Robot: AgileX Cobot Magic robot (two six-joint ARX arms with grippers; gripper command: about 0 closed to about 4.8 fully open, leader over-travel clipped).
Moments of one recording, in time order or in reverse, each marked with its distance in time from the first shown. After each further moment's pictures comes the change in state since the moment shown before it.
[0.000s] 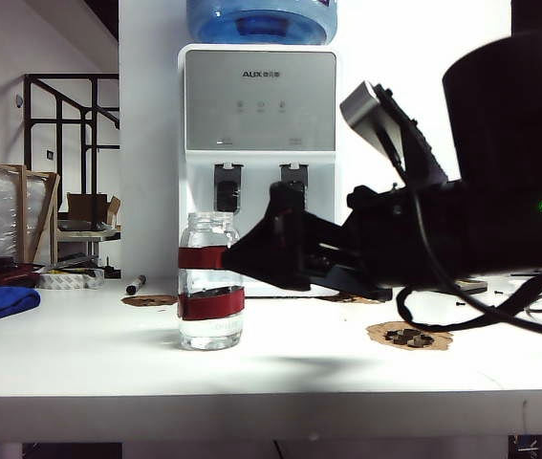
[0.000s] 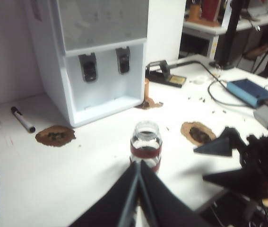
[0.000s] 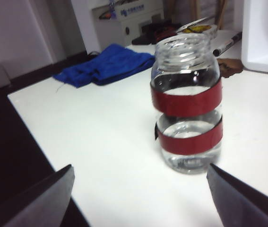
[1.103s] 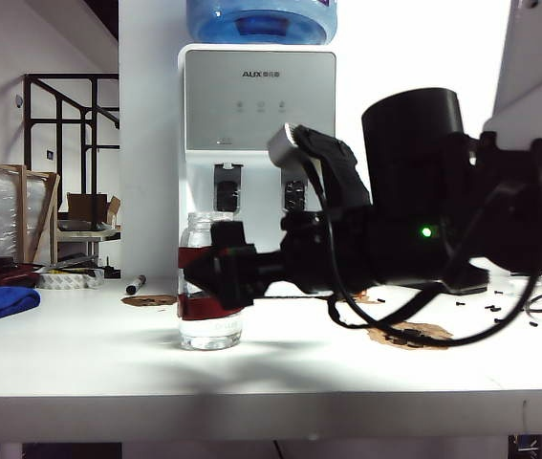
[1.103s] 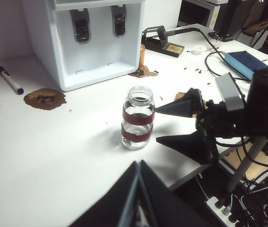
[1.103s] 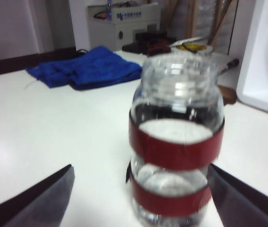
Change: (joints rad) left arm 0.000 0.000 0.000 -0.147 -0.005 0.023; right arm 0.000 0.184 0.253 -0.046 0.026 -0.179
